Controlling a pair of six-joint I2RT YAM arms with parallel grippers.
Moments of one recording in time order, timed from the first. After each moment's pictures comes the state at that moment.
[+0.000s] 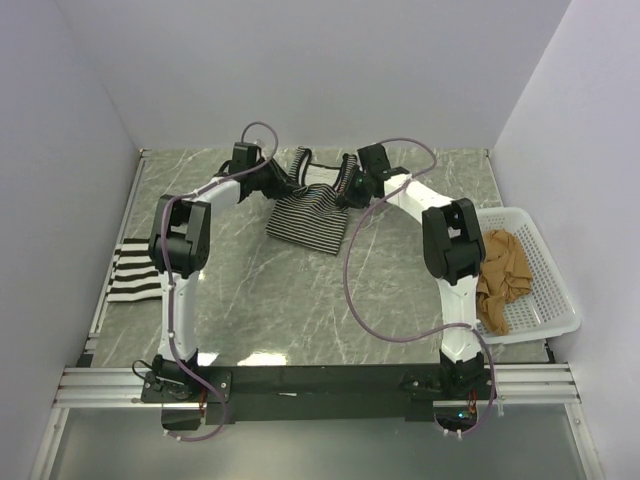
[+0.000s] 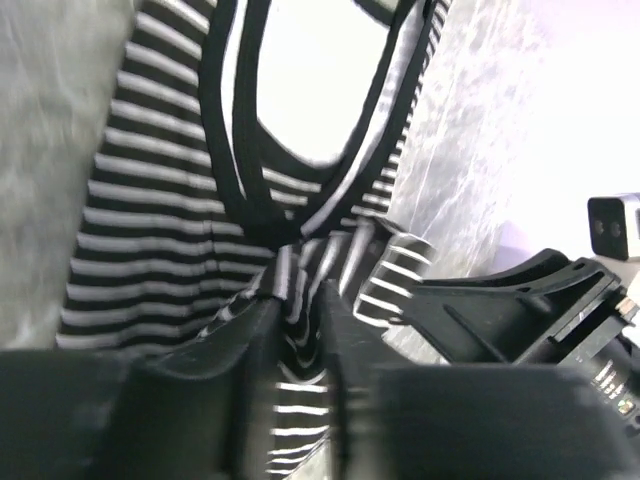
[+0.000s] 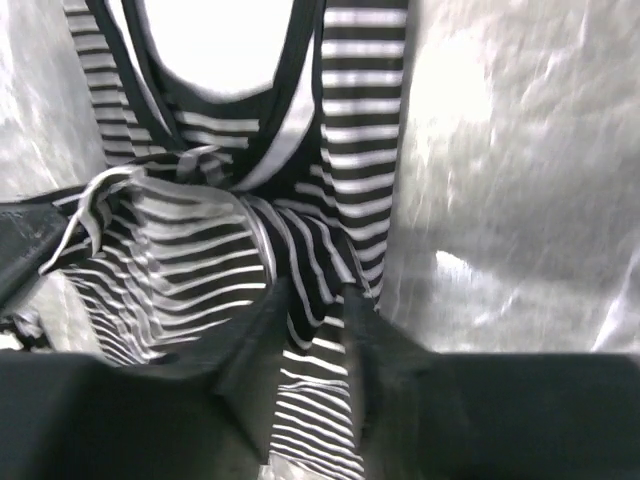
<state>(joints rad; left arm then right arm) -0.24 2.23 1.65 -0.08 0.47 -0.88 0.36 2.17 1.67 -0.37 -0.14 0.72</state>
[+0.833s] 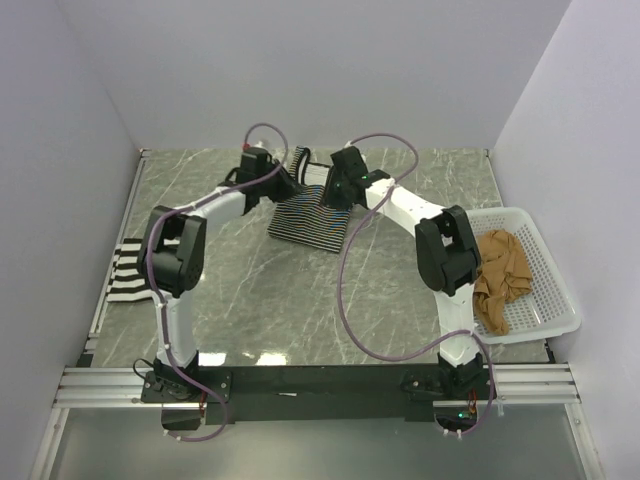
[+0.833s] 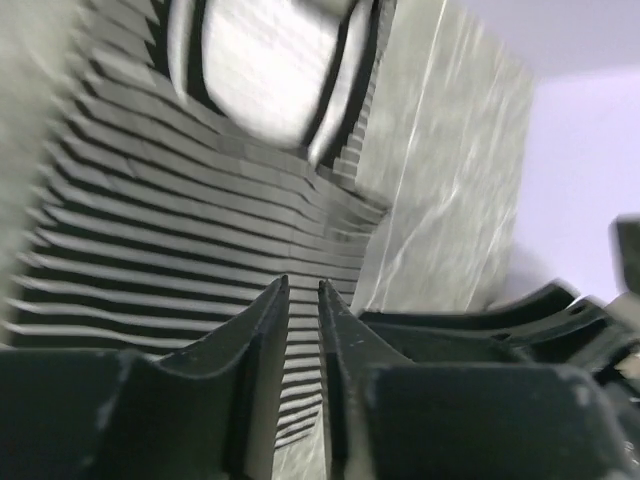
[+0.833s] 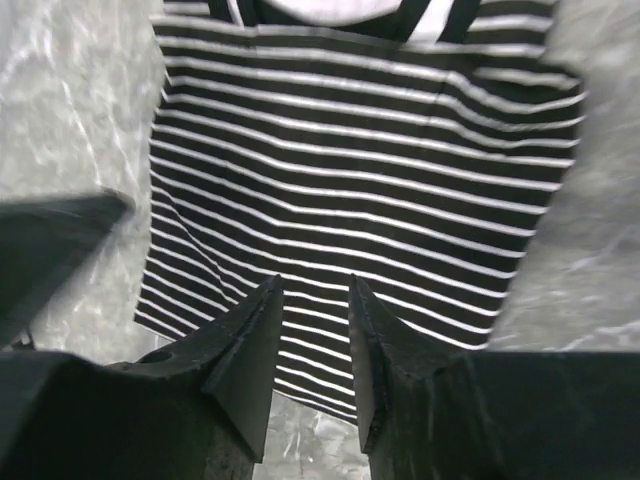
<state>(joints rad) -0.30 2.02 1.46 0.03 0.27 -0.88 0.49 2.10 1.69 -0.41 0.02 0.68</state>
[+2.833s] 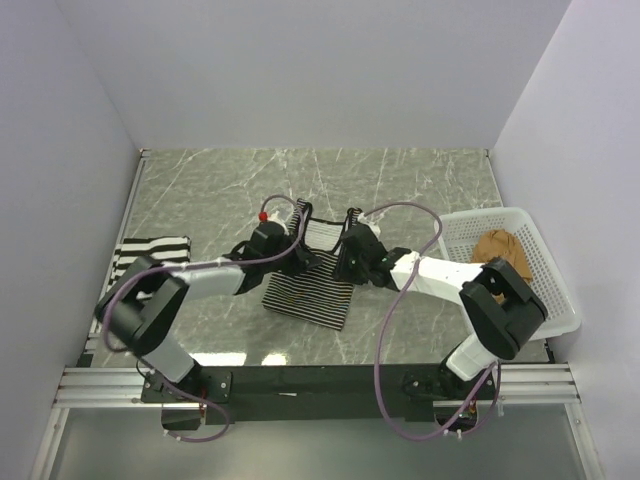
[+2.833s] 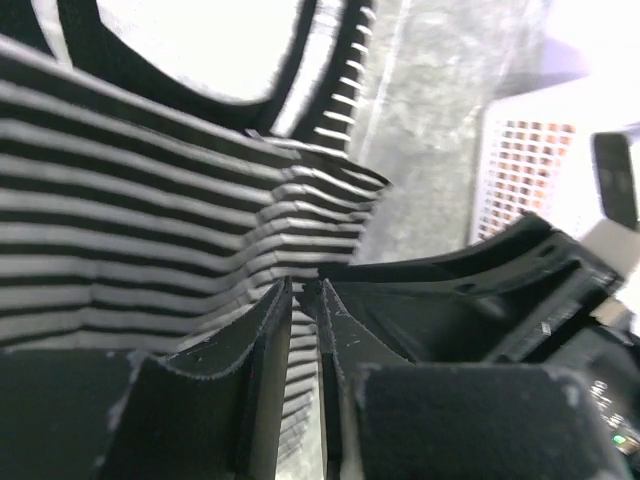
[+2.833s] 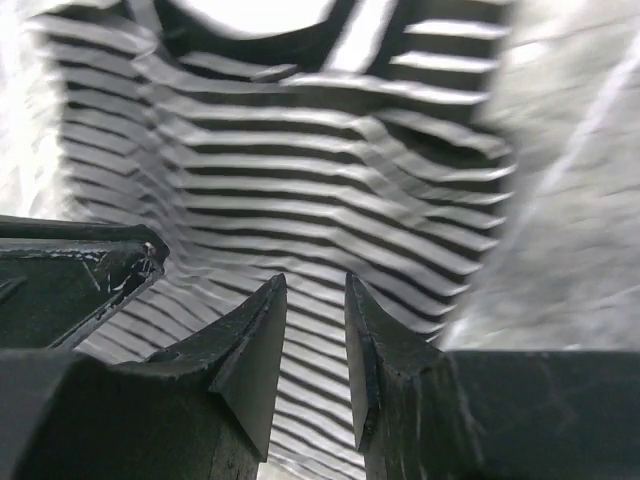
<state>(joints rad) -0.64 1.56 0.70 0.30 0.18 -1.05 0.73 1.55 0.81 -0.14 0.10 0.85</state>
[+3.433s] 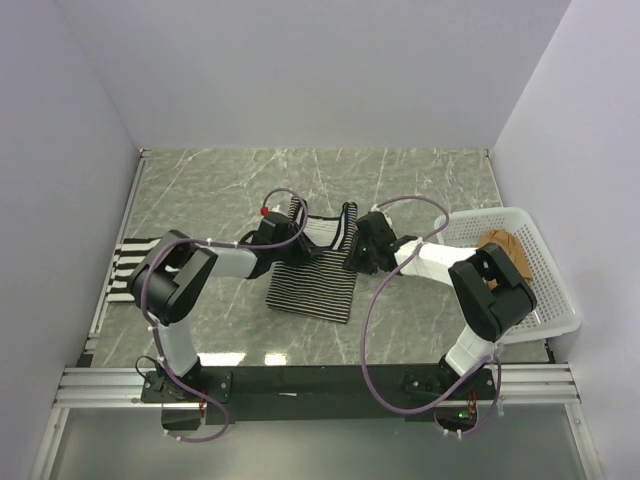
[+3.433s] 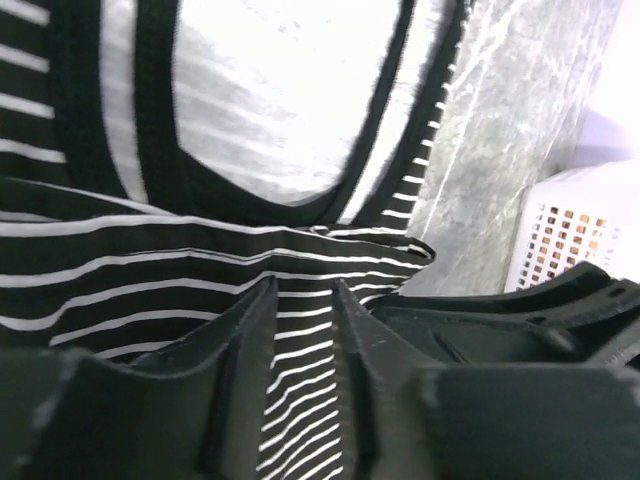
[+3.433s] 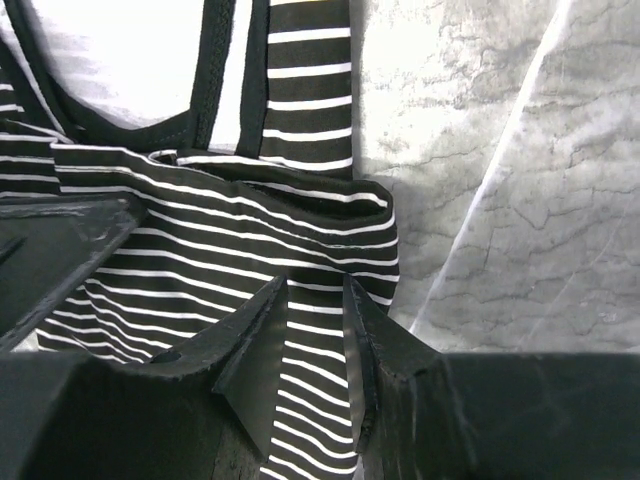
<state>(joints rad) -0.58 1.83 0.84 0.36 0.17 -1.06 0.56 1.67 0.85 -0.11 0.01 0.80</state>
